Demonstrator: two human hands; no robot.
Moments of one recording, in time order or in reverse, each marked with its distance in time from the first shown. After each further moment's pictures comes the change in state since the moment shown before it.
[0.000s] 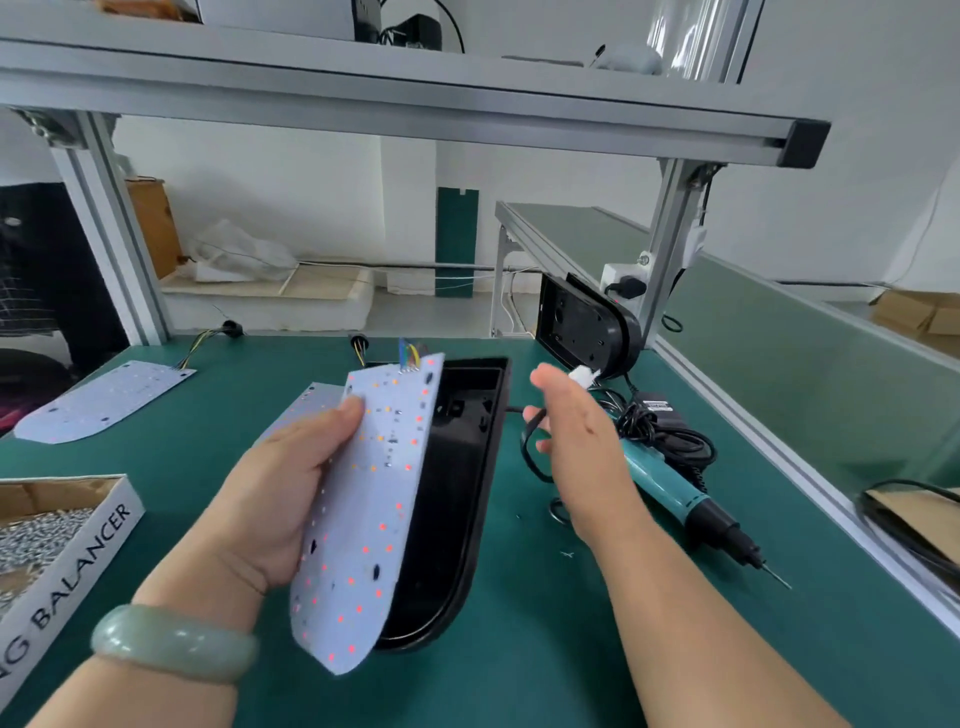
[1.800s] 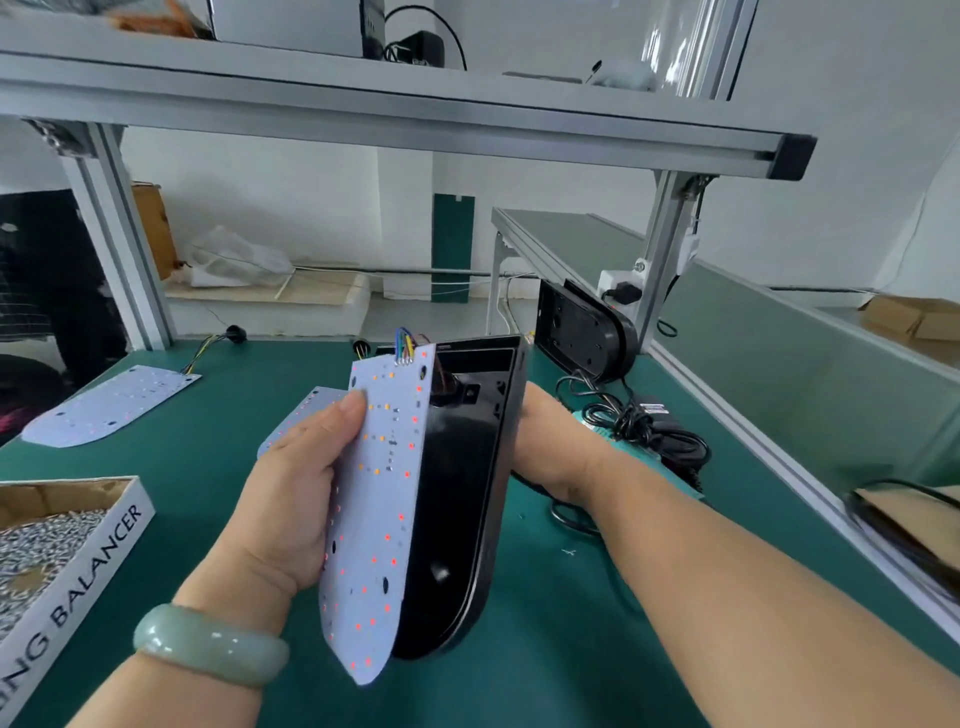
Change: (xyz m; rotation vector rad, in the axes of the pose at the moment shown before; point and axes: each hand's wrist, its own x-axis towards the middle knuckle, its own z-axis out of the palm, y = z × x) left_hand -0.013 0.001 0.014 -0.094 0.032 0.115; right_hand 0.016 -0.029 0.017 -0.228 -0.546 -0.074
